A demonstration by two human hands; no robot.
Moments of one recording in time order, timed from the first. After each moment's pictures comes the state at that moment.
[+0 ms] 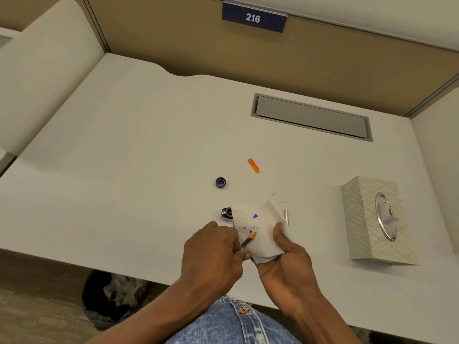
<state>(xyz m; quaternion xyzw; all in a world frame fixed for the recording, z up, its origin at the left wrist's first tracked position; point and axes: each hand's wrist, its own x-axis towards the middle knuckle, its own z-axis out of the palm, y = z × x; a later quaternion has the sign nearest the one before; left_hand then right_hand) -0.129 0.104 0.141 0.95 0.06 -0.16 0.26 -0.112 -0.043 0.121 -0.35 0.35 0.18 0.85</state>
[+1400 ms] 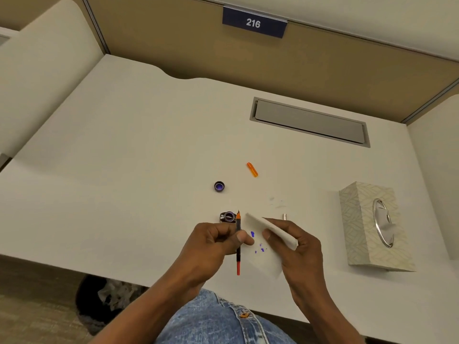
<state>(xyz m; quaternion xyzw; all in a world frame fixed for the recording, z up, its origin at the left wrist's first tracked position) -0.113 0.119 0.121 0.65 0.18 -0.20 0.71 -0.098 -0.069 0.117 -0.73 0.13 0.08 0.66</state>
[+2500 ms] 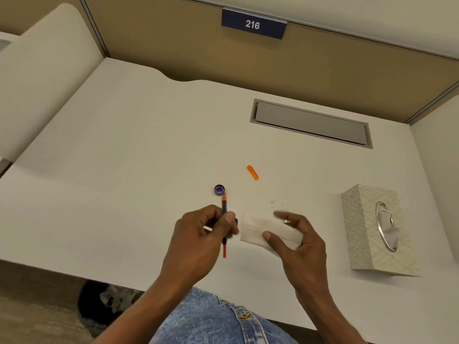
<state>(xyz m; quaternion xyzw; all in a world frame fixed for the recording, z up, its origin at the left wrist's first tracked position) -0.100 0.129 0.151 0.77 0.19 -0.06 0.60 -0.083 -0.076 0.111 -0.82 0.11 0.03 0.57</state>
